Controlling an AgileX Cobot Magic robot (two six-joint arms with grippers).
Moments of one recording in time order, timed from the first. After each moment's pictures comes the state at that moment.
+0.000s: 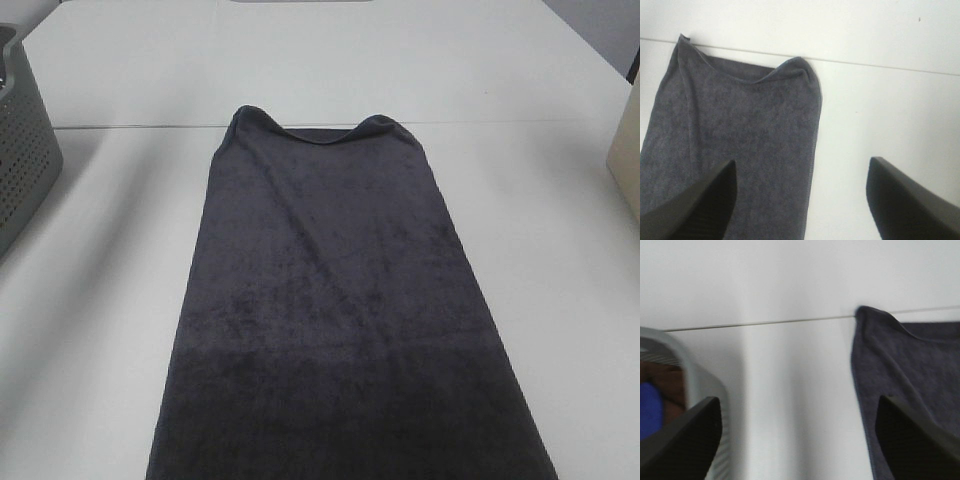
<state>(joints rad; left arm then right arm) -0.07 2.17 -2.40 -0.07 1.21 -0.05 0.13 2.06 -2.26 0.13 1.21 -0.04</state>
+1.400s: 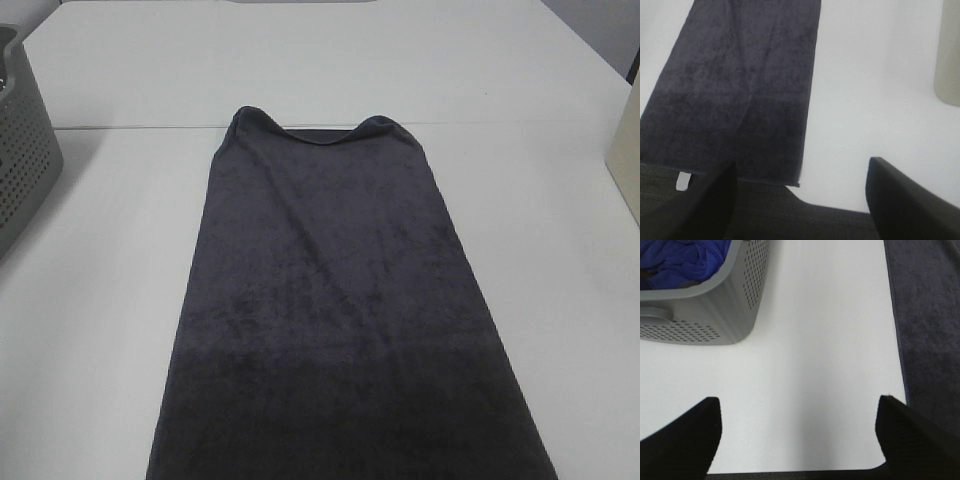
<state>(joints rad) -0.01 0.67 -0.78 -0.03 1.07 -0.07 0.13 0.36 -0.76 0.11 1.22 0.04</state>
